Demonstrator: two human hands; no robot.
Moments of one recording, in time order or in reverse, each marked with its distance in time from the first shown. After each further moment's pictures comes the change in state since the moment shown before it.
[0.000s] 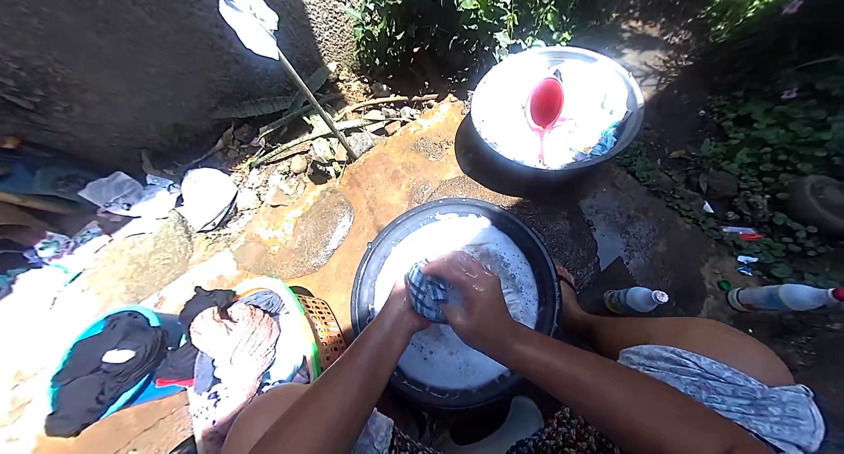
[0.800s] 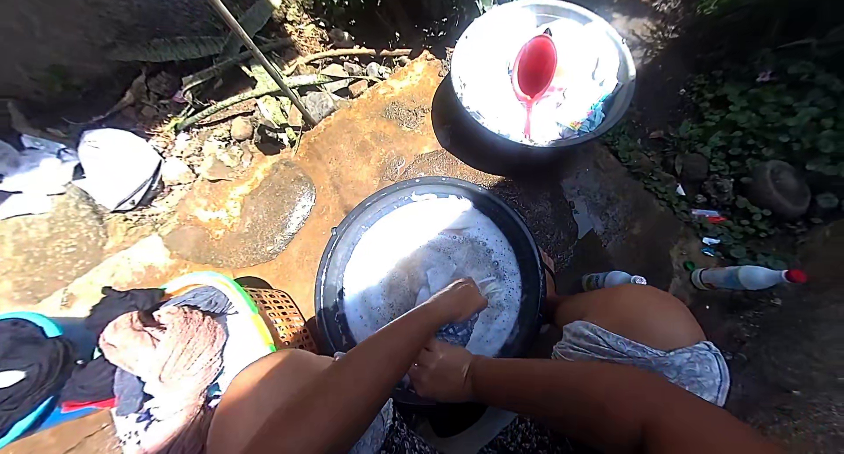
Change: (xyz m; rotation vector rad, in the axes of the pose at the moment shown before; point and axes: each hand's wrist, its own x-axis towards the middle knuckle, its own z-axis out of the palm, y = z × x) left_hand 0.091 -0.058 0.042 1.968 -0.458 -0.130; right_hand -0.102 0.043 0.050 -0.606 -0.809 -0.587
